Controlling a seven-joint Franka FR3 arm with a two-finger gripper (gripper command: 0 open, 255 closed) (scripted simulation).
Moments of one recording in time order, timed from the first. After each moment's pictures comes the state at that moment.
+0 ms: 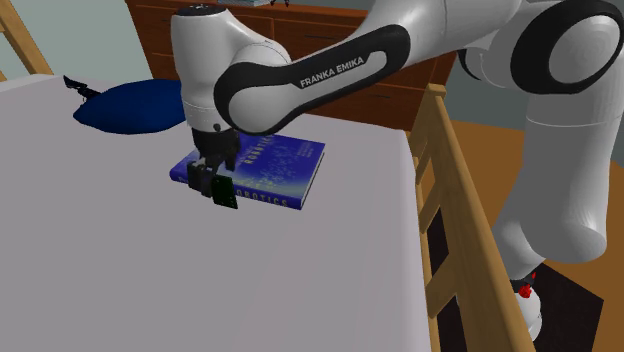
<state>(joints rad) 0.38 0.39 0.47 -1.58 -0.27 2.06 0.35</state>
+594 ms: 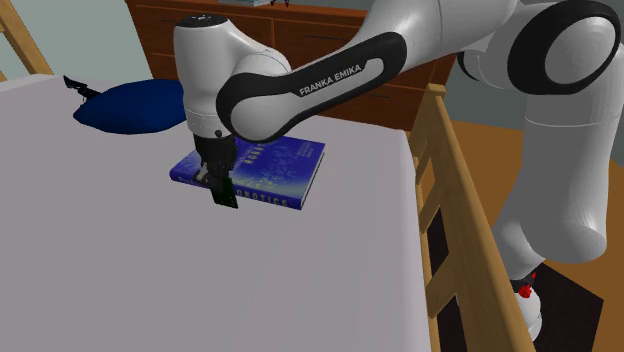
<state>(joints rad) 0.38 0.40 0.46 -1.60 -0.28 2.08 0.36</state>
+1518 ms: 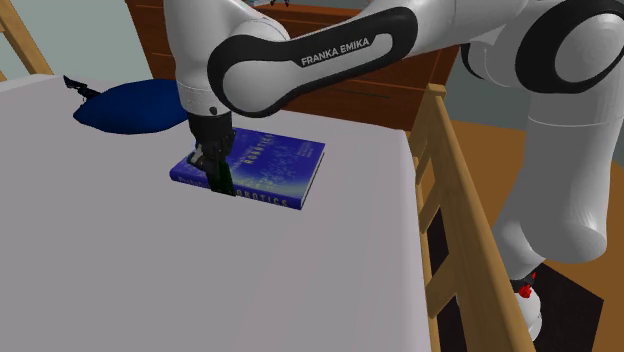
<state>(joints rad) 0.38 0.38 0.47 -1.52 -0.26 1.99 0.34</state>
